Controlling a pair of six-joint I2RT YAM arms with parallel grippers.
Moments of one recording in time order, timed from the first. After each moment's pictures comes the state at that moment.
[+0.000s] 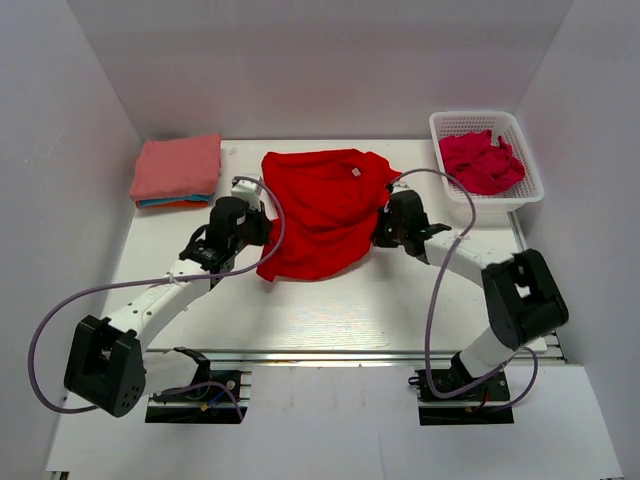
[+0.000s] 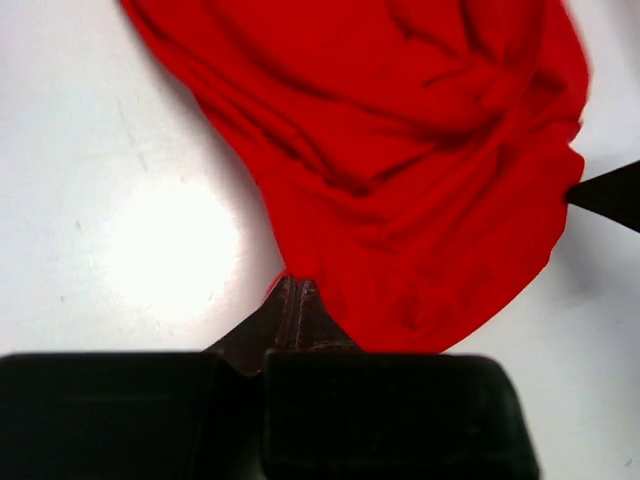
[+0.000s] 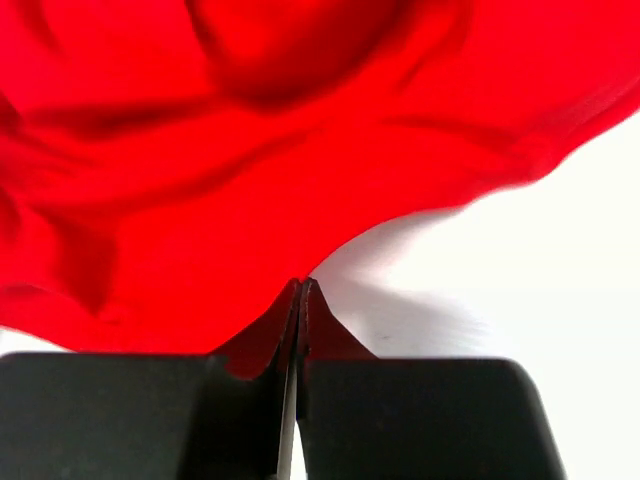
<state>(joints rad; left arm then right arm) -0.44 1.22 0.77 -0.02 -0.03 -0.26 0.47 1.63 0.89 -0.03 -0.08 0.41</state>
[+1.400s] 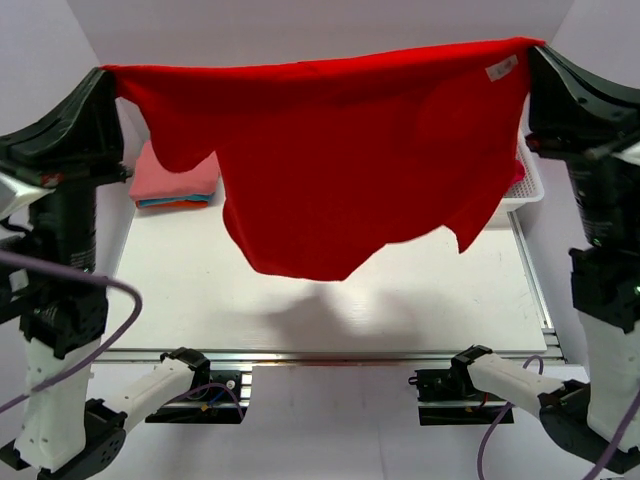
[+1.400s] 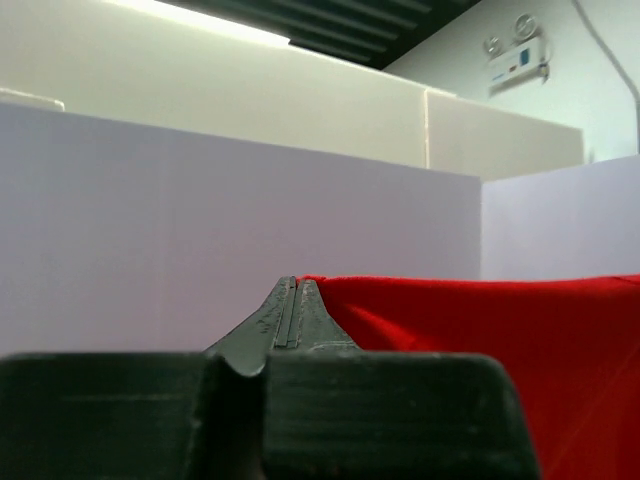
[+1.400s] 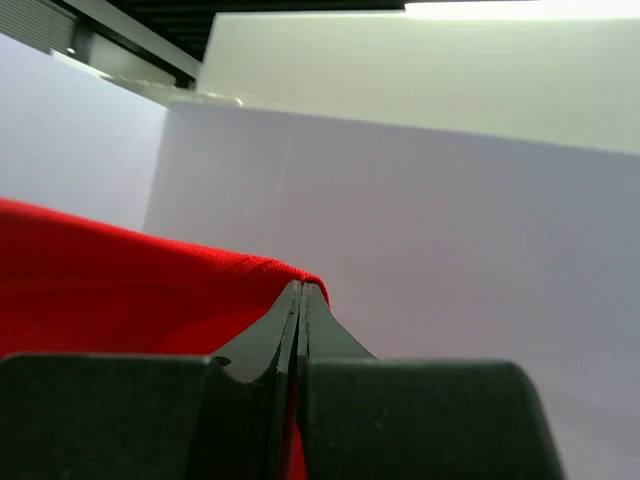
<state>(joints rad) -0.44 0.91 1.69 0.14 -0.04 -0.01 0.47 1.04 1.87 -0.01 -0.17 -0.13</state>
